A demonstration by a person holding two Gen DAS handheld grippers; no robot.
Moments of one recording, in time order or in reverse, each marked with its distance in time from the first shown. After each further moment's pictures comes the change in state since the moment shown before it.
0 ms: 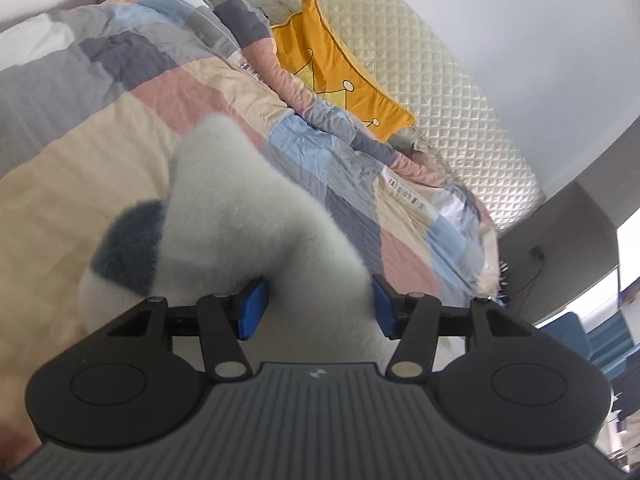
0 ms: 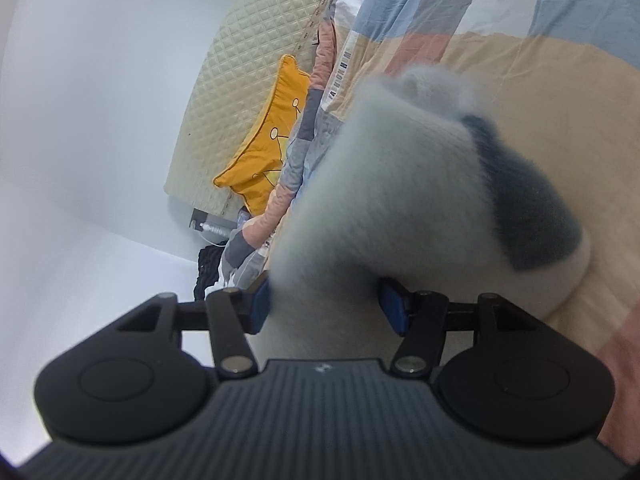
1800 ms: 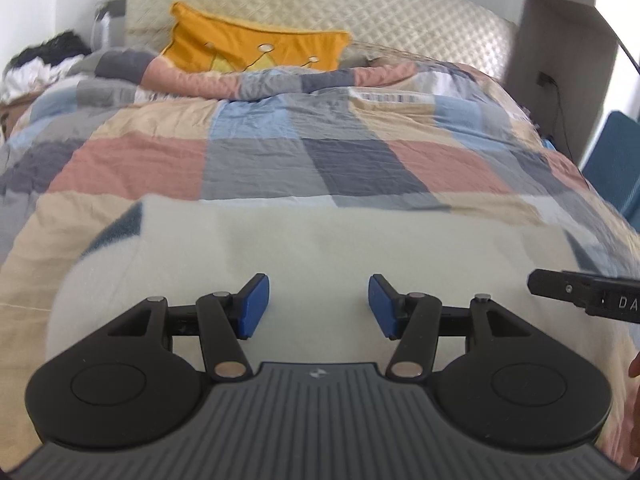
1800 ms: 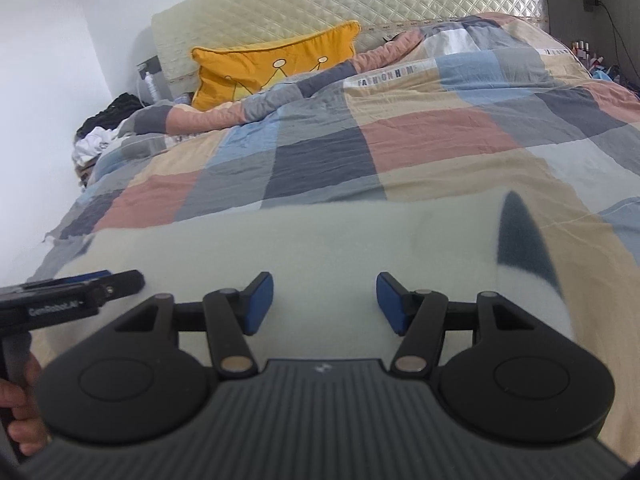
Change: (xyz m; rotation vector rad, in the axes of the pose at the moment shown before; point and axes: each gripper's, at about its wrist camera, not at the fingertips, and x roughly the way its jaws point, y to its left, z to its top) left arm 0.126 -0.026 -0.069 0.667 0.055 0.096; right arm 0.092 0.036 -0.045 -0.826 0.034 -0.340
